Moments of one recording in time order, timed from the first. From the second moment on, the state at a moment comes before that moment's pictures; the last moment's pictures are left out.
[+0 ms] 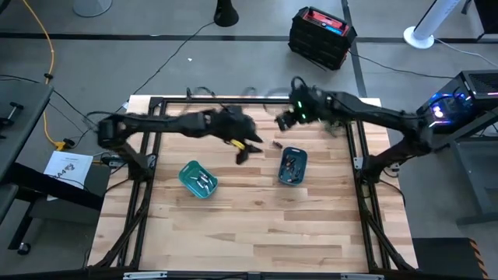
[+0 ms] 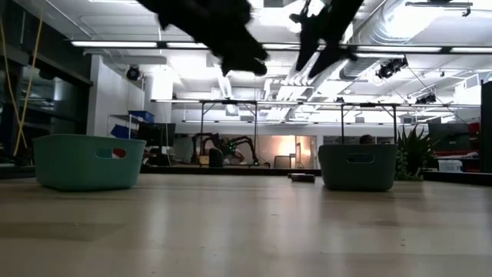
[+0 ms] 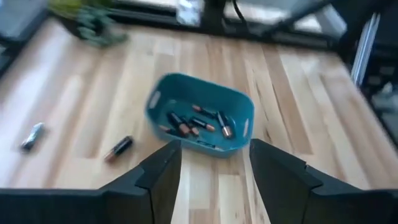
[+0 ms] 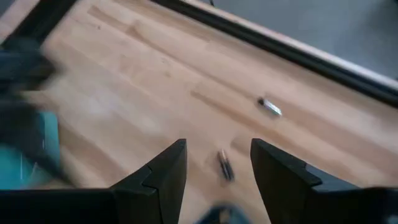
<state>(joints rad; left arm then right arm) 0.21 1.64 1.24 -0.21 0.26 0.01 -0.33 1.45 1.42 -0.89 0.21 0.63</state>
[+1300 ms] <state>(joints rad) 0.11 1.04 0.82 -0.14 -0.12 -0.52 -0.72 2.34 1.85 -1.07 -0.02 -0.29</state>
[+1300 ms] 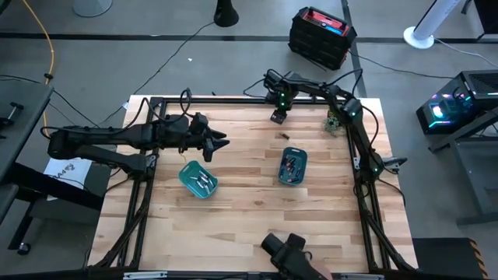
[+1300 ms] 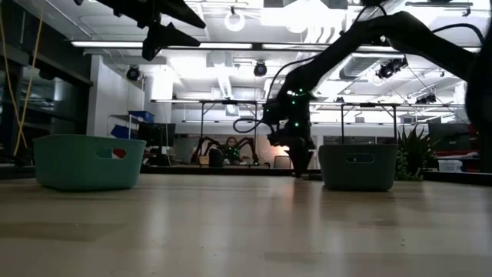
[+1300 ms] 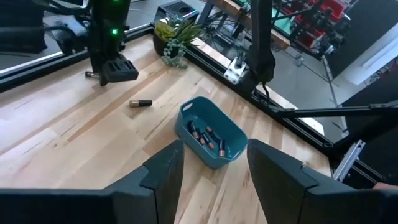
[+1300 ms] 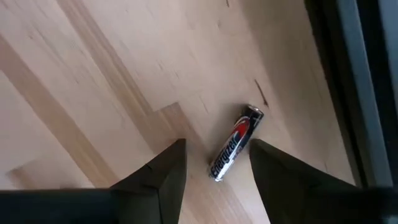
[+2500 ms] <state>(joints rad) 0.16 0.73 0.88 0.09 -0.33 -0.17 -0.04 2.22 1.82 -0.20 -0.30 0.48</state>
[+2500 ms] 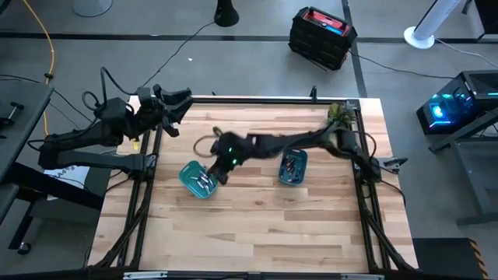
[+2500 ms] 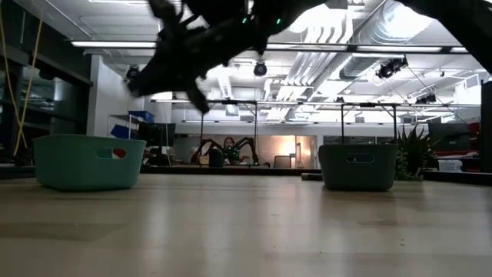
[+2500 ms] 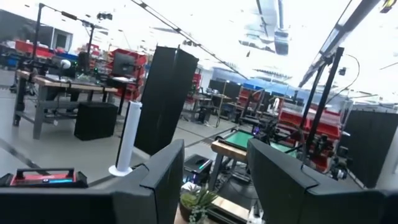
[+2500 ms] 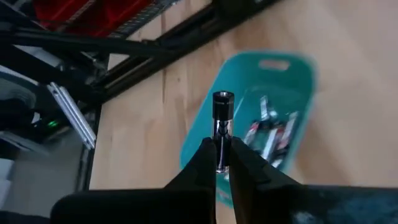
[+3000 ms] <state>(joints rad) 0.16 0.73 0.88 0.09 -0.32 -0.22 0.02 2.30 1.88 -0.11 -0.23 0.53</state>
